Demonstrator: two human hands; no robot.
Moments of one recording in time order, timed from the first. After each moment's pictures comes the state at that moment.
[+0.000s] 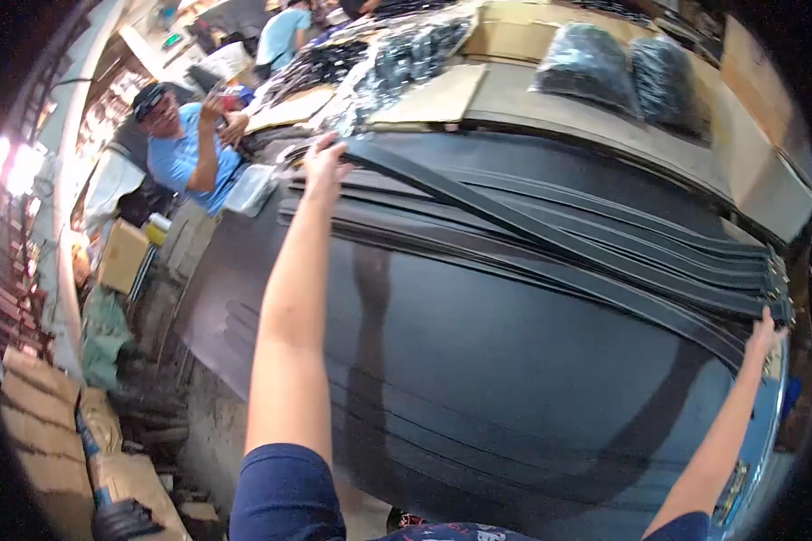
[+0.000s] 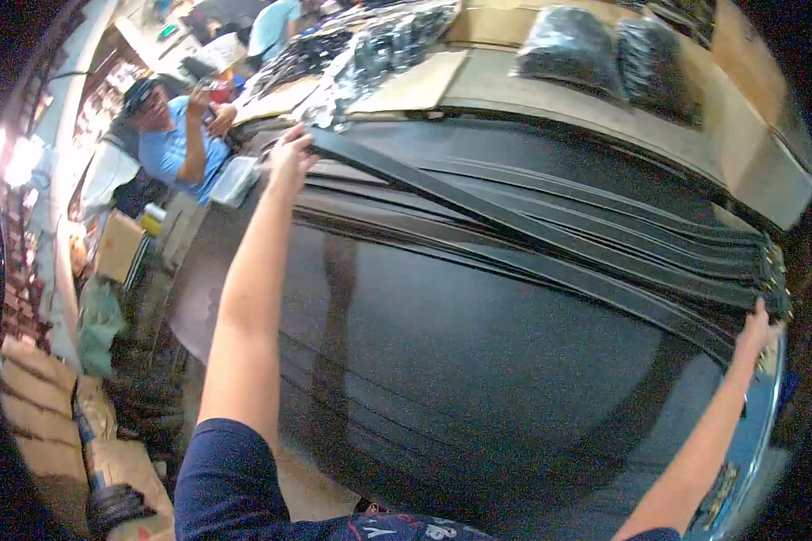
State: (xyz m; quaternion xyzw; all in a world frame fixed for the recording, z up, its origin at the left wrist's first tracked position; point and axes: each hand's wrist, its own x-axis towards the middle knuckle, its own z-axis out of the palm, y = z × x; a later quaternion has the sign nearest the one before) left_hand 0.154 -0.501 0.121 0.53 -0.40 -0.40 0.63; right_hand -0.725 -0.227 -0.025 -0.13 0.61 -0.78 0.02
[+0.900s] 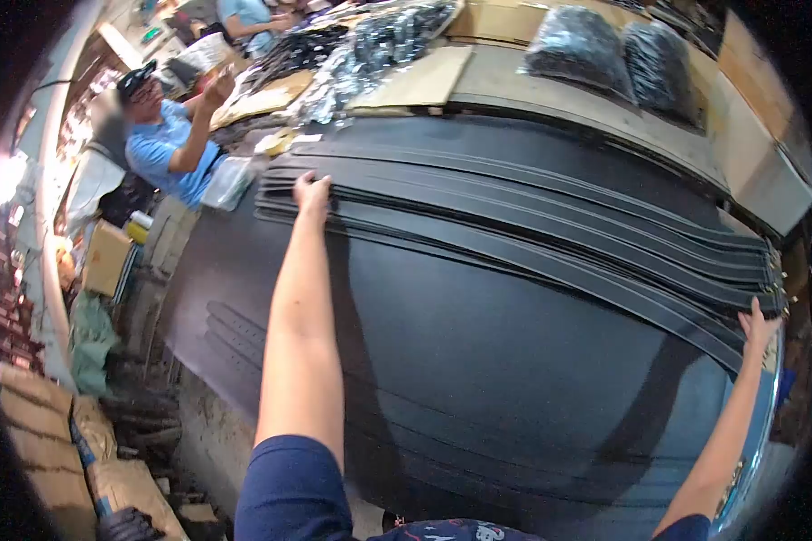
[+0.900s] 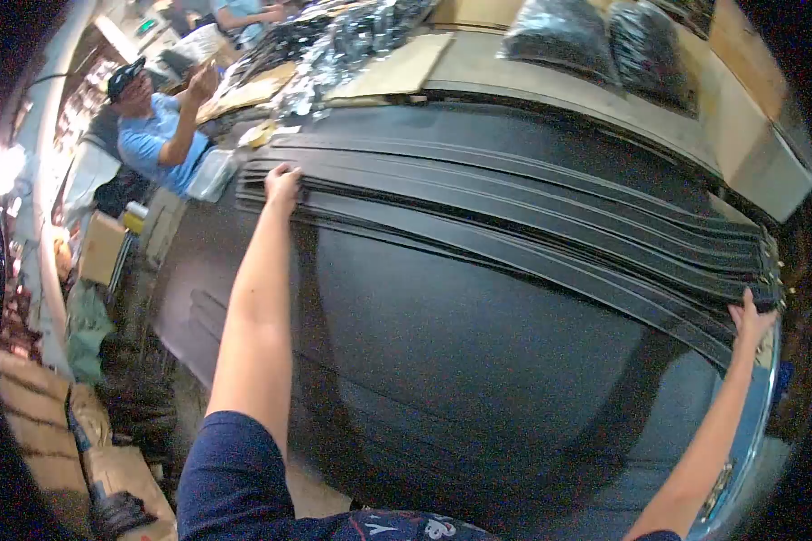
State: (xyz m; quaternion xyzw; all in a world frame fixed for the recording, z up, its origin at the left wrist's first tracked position) left_hand 0.196 -0.519 0.015 0.74 -0.36 -0.29 0.49; right_hand -0.664 -0.220 0.010 -0.18 0.74 -0.64 0.08
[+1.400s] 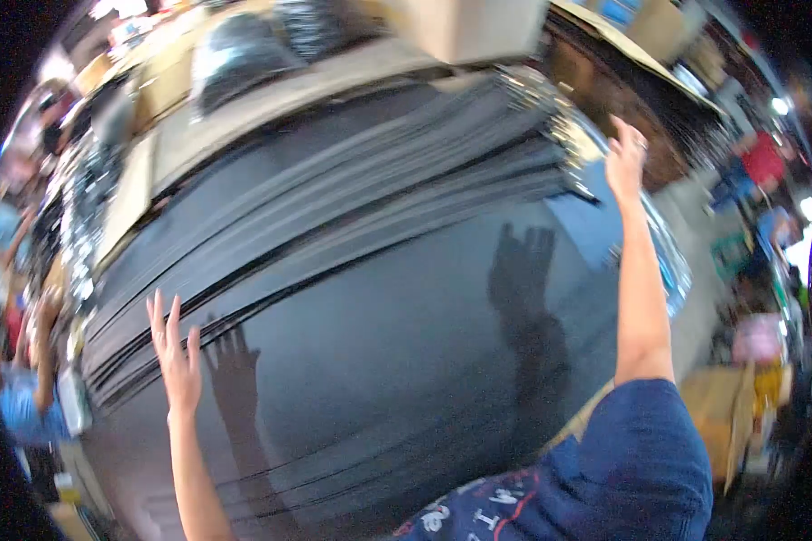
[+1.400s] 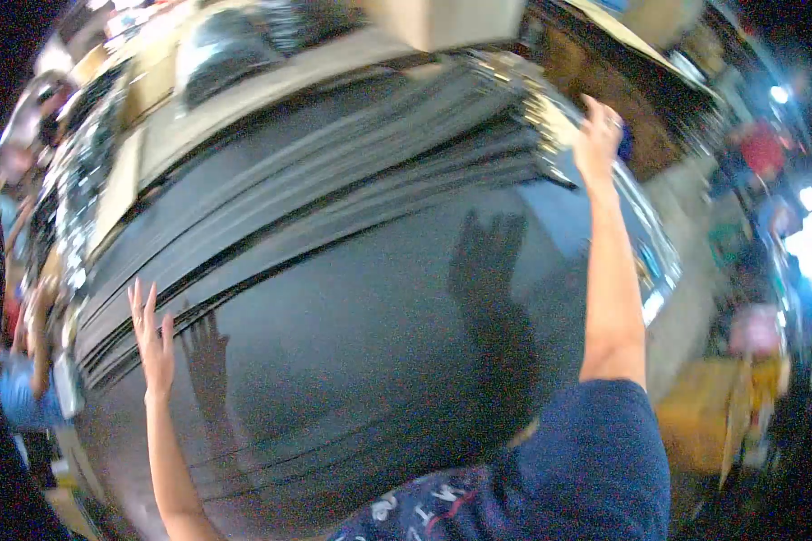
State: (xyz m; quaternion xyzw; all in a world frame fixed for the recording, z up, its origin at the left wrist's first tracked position) left_hand 0.030 -0.361 0.062 0.39 -0.89 -0.04 0.24; right_hand -0.650 -0.083 0.086 -0.40 0.81 -0.24 -0.34
